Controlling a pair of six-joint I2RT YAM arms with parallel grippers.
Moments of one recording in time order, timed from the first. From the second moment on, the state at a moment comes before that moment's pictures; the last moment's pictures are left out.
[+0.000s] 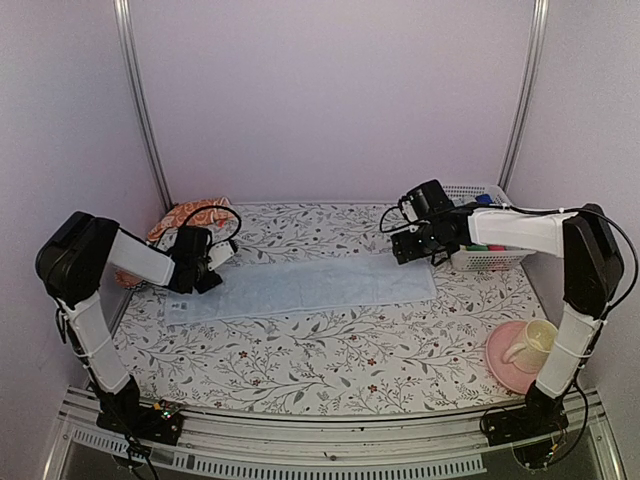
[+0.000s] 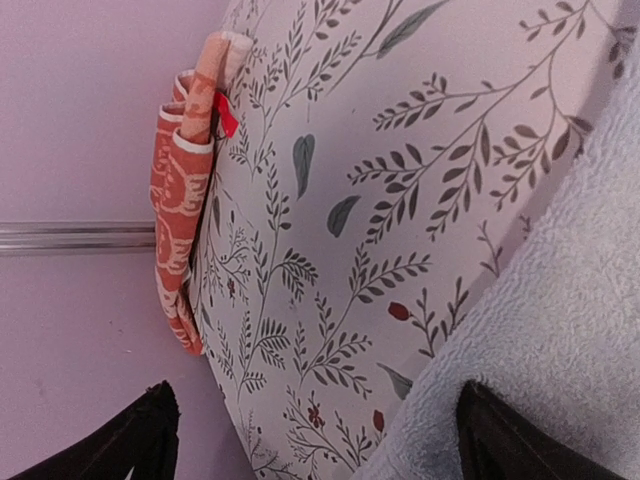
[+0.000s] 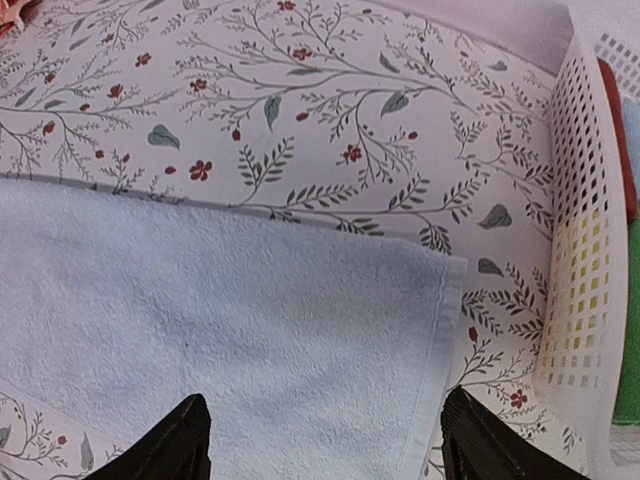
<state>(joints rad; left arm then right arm) -0.29 1.84 0.80 0.37 -0.47 0.94 0.58 1.82 1.34 -0.37 0.24 0.14</state>
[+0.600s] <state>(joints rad) -0.26 1.55 0.89 0.10 -0.29 0.81 0.41 1.75 1.07 -0.35 0.10 0.34</state>
